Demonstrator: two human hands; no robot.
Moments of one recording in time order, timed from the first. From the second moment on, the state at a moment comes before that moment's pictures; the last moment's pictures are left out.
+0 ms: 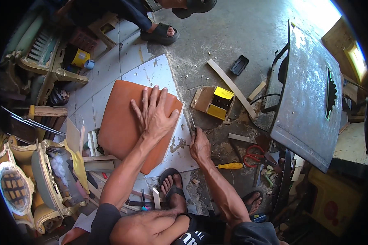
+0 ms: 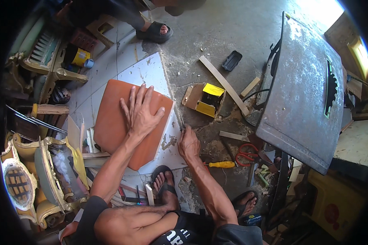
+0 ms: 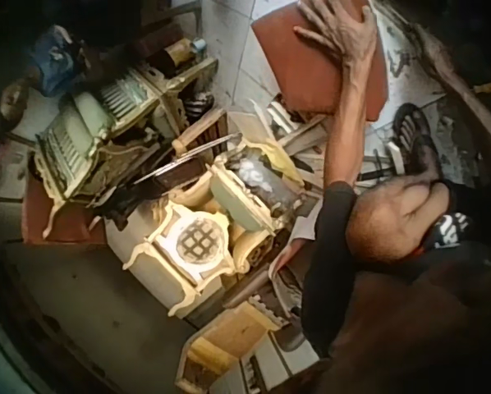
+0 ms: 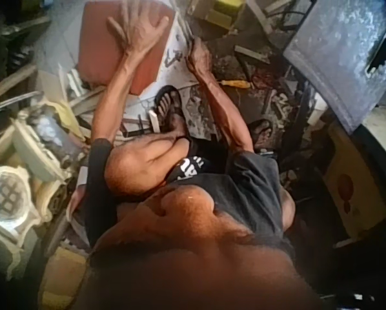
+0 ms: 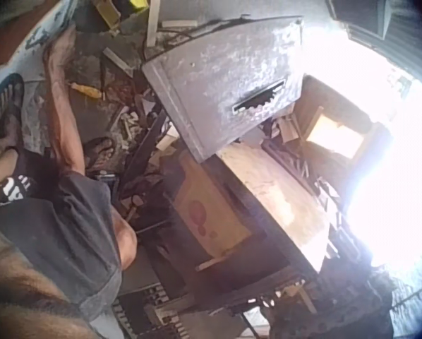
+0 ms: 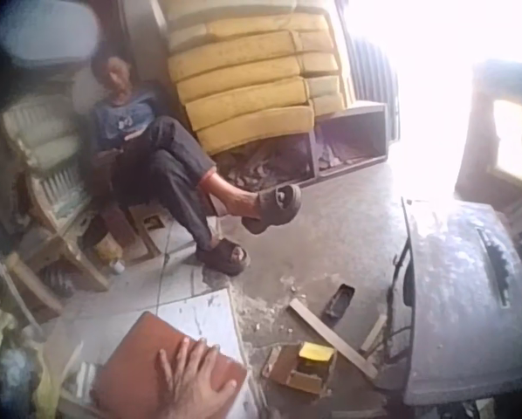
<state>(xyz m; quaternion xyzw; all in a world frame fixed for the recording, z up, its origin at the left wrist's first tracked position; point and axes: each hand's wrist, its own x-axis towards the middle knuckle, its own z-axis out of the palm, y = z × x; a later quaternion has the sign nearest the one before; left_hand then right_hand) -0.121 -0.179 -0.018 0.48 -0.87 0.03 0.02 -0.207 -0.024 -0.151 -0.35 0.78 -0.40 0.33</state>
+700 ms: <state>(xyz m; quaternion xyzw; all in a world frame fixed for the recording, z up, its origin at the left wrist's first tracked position) -0.171 -0.200 -0.024 0.56 -0.82 -0.01 0.09 -0.202 -0.027 -0.147 -0.32 0.80 -0.42 0.27</state>
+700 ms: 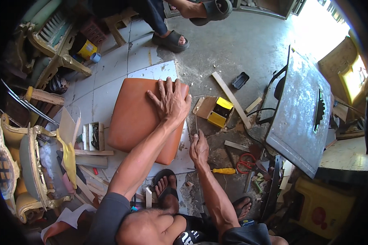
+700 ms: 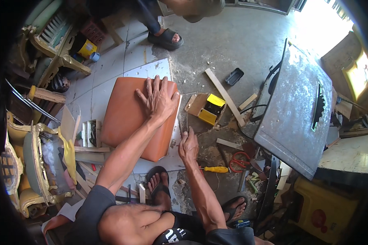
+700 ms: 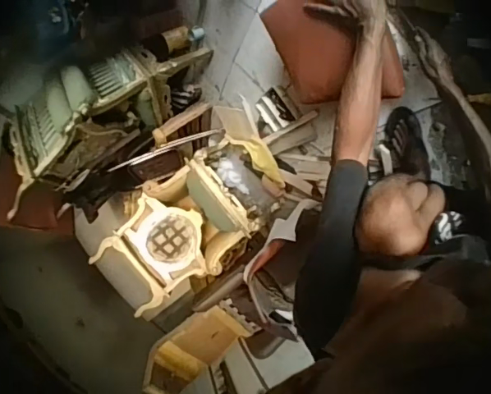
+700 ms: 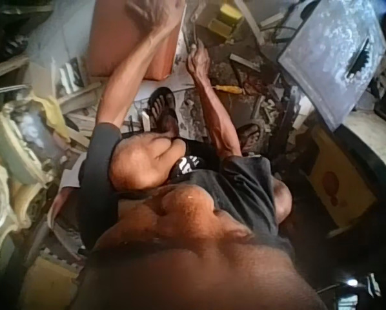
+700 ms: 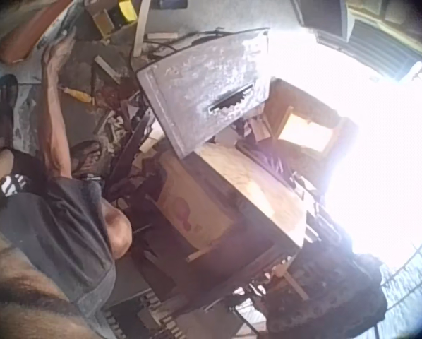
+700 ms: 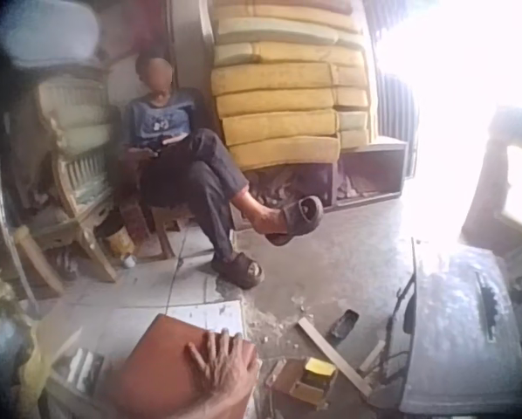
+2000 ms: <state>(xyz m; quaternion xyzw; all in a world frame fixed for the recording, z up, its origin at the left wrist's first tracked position) -0.140 -0.159 -0.011 0.46 -0.89 0.02 0.04 -0.231 -0.044 -0.130 -0.46 0.80 -0.21 0.34</state>
